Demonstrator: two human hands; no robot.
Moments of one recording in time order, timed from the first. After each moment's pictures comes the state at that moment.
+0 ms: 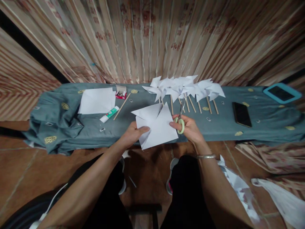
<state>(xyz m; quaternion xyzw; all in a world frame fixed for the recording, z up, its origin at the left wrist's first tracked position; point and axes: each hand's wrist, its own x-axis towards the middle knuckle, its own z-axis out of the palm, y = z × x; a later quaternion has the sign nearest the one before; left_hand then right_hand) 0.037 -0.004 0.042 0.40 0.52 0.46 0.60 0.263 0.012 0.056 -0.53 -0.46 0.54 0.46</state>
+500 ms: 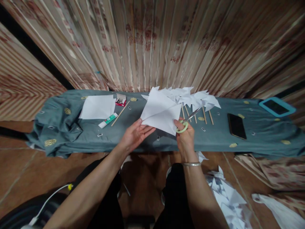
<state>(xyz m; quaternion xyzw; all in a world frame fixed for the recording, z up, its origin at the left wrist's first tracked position) 0.066 0.003 0.081 0.21 0.30 0.54 0.76 0.248 0.030 0.058 -0.47 -0.24 0.49 0.69</state>
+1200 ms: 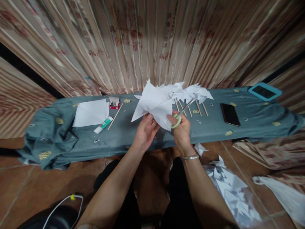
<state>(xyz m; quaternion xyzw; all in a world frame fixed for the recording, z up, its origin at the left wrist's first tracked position) 0.121 0.008 0.094 0.22 0.29 0.58 0.72 0.243 0.027 0.065 -0.46 -0.30 0.47 0.69</state>
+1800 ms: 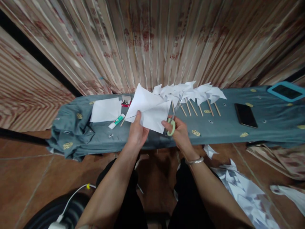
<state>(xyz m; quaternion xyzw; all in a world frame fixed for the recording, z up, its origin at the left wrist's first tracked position) 0.073 0.010 0.102 0.13 0.39 0.69 0.59 0.208 0.000 0.072 -0.48 -0.44 0.51 0.56</state>
